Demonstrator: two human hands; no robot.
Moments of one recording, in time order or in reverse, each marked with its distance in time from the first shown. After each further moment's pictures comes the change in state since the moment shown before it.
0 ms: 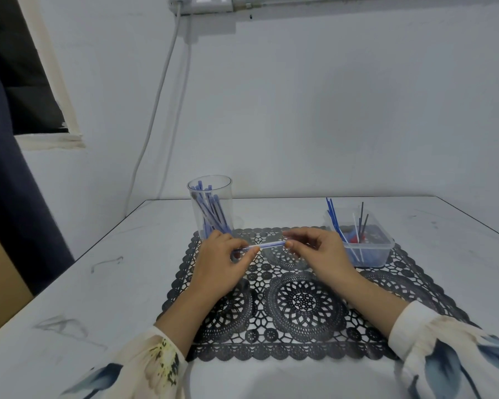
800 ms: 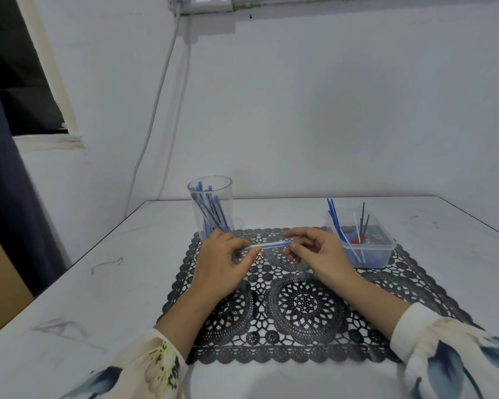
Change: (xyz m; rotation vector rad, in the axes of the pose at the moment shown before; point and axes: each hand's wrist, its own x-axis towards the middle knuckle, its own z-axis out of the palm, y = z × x) left_hand 0.002 0.000 -0.001 0.009 0.014 0.043; right_hand 0.002 0.007 0.001 0.105 -0.072 0.003
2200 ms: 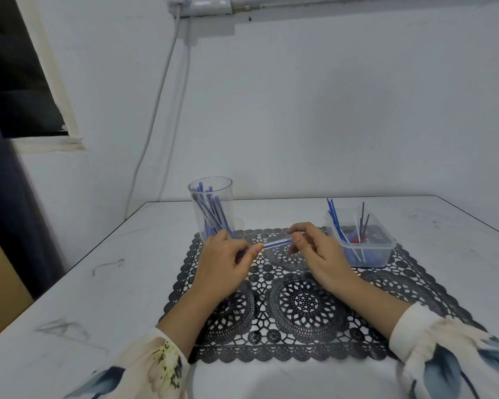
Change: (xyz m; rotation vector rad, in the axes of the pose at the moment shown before) left_hand -0.002 0.003 -0.002 0.028 -0.030 0.017; right_hand -0.003 0.004 -0.001 -0.346 0.029 -0.223
